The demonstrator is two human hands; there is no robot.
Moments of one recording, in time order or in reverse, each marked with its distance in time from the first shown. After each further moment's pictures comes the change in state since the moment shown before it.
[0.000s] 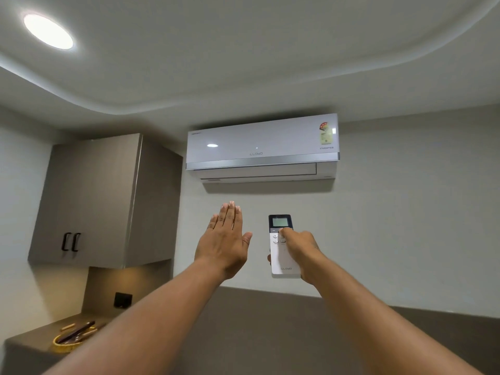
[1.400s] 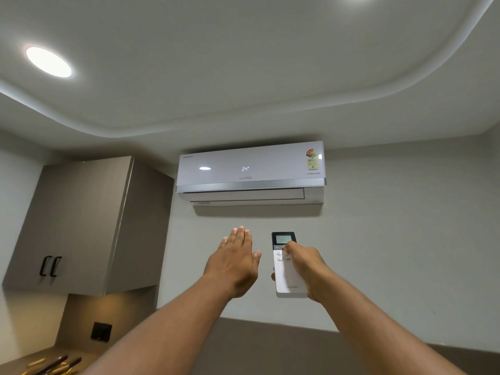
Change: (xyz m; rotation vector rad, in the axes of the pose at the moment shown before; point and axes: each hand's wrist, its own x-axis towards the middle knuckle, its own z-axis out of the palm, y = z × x) left_hand 0.028 0.066 -0.019 -0.124 -0.109 0.010; right_hand -0.009 -0.032 -0.054 -0.052 0.044 0.006
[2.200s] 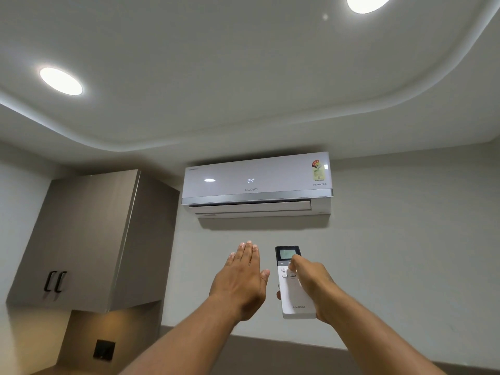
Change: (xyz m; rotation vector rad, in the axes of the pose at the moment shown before) left_hand -0.001 -0.012 0.008 0.050 0.038 0.024; right_hand -0.007 -0.002 0.015 -0.048 -0.007 0.004
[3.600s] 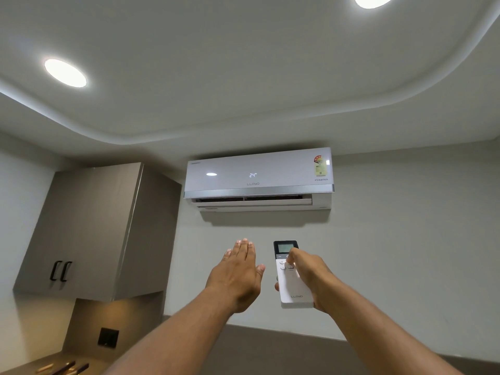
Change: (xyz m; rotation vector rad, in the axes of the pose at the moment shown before) left_hand -0.015 -0.010 -0.010 -0.025 -0.065 -0.023; right_hand -0.011 -0.006 0.004 0.000 -0.043 0.030
